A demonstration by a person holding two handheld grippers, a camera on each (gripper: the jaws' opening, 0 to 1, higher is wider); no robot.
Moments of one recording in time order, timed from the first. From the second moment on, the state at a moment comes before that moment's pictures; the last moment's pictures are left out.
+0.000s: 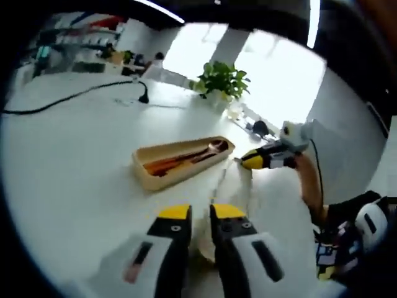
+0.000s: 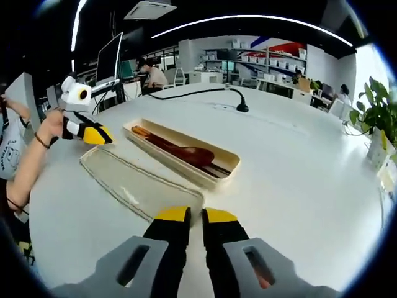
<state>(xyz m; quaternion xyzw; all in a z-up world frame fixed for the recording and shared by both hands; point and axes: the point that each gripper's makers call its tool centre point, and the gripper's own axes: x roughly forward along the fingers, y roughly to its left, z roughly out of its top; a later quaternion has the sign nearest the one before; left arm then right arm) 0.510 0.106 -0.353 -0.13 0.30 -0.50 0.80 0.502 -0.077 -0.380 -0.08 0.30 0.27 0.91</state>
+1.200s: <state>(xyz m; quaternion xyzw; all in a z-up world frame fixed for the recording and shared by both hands) 0.448 0.138 -0.354 -0.21 0.38 -0.43 0.79 0.511 -0.110 -0.374 0.04 0.31 0.18 0.93</state>
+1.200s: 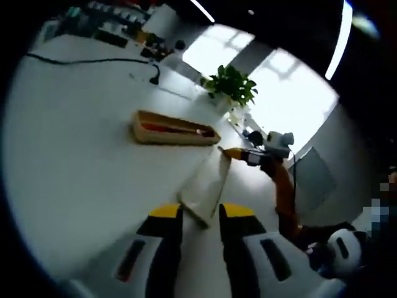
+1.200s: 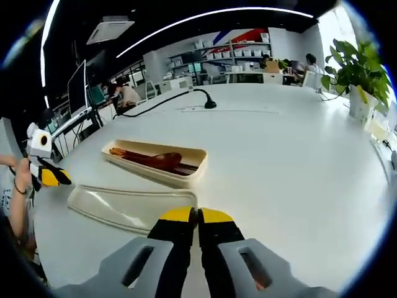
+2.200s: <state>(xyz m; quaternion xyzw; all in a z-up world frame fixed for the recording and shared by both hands) 0.454 0.117 -0.329 -0.38 0.36 -0.39 0.75 0.511 -0.111 -0.374 0.03 0.30 0.17 0.94</state>
